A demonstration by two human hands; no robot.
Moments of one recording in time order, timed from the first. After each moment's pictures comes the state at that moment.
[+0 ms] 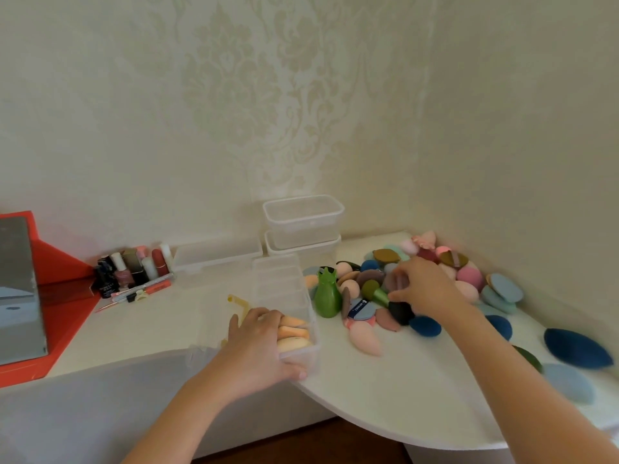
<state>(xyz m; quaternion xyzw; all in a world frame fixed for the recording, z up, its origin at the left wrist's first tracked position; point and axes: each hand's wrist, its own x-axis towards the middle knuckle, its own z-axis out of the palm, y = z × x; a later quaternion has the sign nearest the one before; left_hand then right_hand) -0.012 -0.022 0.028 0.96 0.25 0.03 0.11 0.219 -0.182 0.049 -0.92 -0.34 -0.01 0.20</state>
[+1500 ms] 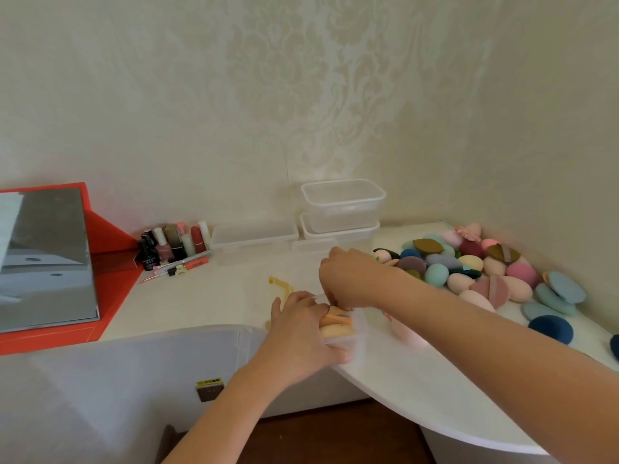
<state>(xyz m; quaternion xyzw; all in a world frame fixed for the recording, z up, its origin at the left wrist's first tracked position) -0.014 -0.023 0.018 0.96 0.23 0.09 0.14 0.105 -0.067 0.082 -0.75 -0.64 -0.08 -0.16</state>
